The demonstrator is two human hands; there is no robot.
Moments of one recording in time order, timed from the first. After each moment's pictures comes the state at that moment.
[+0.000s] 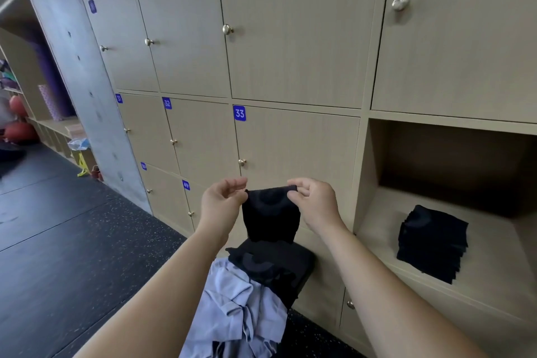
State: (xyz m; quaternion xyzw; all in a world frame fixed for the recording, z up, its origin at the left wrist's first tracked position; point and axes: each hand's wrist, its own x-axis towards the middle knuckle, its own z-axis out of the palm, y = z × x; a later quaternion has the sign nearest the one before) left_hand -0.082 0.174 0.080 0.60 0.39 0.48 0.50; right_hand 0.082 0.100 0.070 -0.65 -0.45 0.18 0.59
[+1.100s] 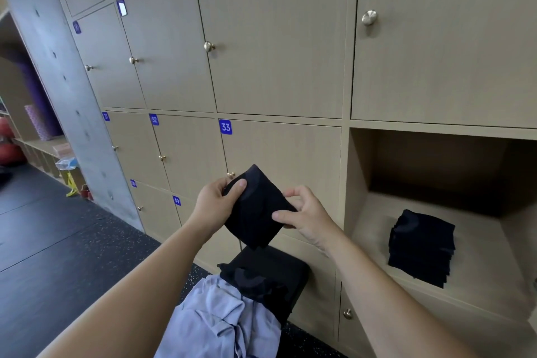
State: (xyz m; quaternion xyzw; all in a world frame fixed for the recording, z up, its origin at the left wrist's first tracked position) left_hand -0.064 0.186 0.109 0.75 0.38 0.39 0.38; right_hand 0.100 0.085 0.072 -0.54 -0.45 0.37 0.61
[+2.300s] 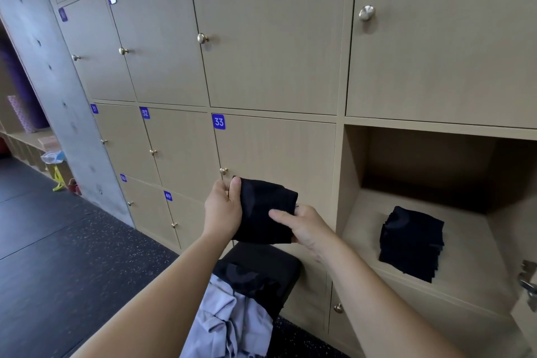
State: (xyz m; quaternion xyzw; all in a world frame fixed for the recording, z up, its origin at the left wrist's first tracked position) left_hand -0.035 0.169 0.087 0.68 0.46 0.45 0.35; right_hand 0.095 0.079 0.061 -0.55 -0.39 0.43 0.60
